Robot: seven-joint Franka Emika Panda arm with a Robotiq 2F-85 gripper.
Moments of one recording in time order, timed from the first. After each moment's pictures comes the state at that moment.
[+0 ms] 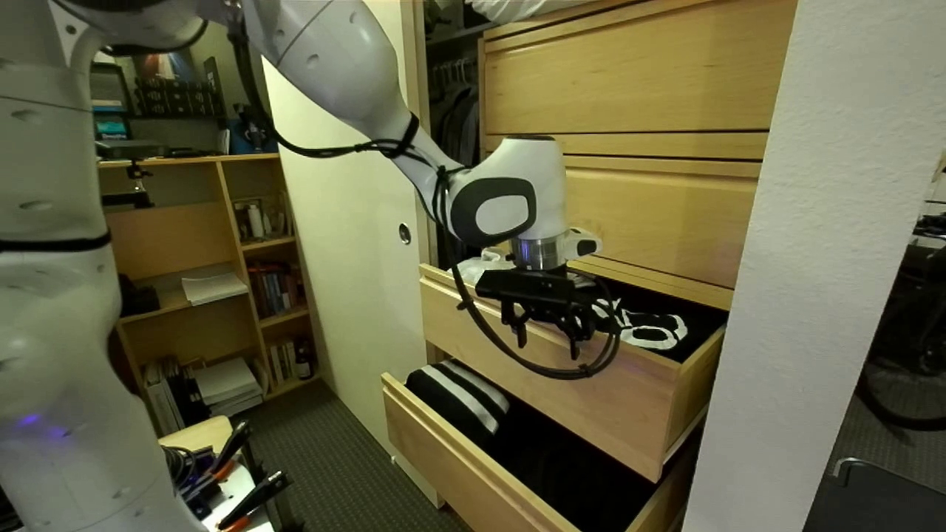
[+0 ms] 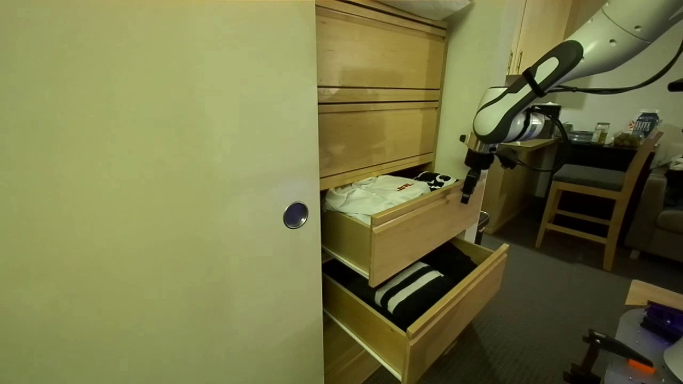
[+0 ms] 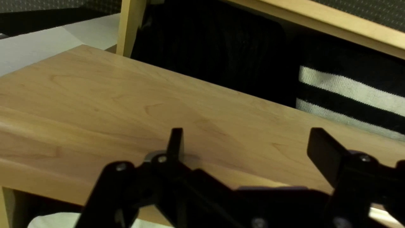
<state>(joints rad) -0.16 0.19 -0.13 -2.23 0.08 2.56 -0.63</state>
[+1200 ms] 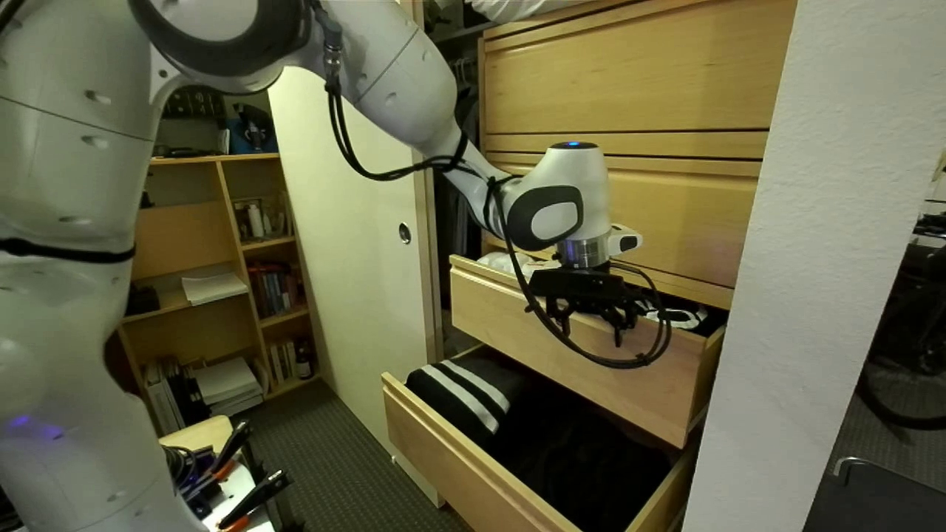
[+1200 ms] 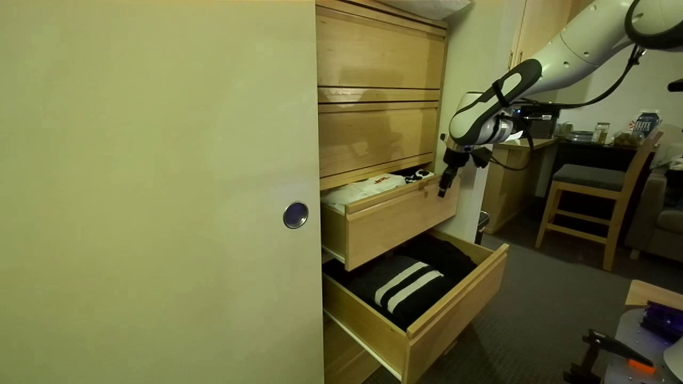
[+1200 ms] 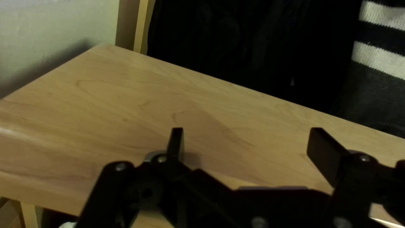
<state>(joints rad) -0.24 0.42 -0.04 -1.92 0.08 2.56 -0.63</state>
